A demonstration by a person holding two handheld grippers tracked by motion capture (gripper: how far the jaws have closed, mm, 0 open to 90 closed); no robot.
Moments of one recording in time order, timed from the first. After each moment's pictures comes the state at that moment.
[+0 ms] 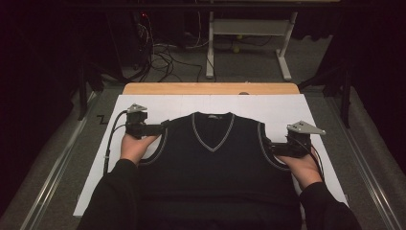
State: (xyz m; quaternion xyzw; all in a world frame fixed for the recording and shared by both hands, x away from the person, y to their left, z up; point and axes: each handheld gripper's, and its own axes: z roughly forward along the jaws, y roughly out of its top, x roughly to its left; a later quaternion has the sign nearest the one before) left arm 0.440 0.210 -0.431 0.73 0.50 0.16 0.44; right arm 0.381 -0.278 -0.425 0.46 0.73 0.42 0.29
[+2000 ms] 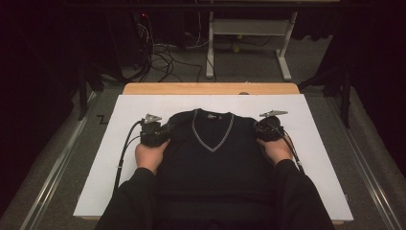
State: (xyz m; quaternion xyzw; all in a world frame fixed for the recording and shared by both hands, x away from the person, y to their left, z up) left arm 0.414 0.171 -0.446 0.72 0.52 0.16 0.43; right arm 0.454 -0.229 -0.456 0.51 0.77 0.31 0.23
